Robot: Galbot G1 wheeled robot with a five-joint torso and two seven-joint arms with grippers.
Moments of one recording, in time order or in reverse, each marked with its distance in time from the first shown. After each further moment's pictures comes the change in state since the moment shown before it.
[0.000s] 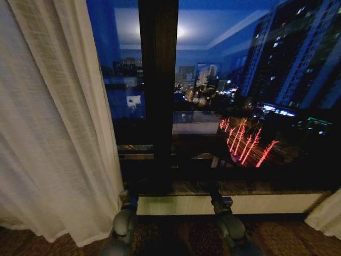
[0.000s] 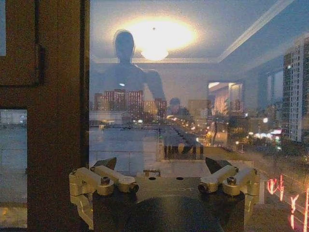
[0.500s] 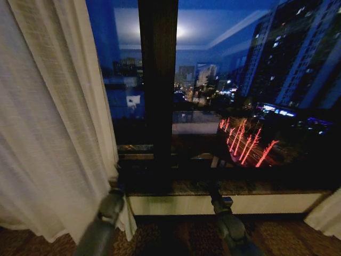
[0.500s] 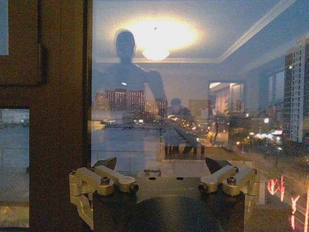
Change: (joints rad) left arm -0.171 0.250 -0.092 0.072 -0.036 -0.123 0.181; right arm 0.000 0.000 0.000 0.000 0.000 0.000 0.000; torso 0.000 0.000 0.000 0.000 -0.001
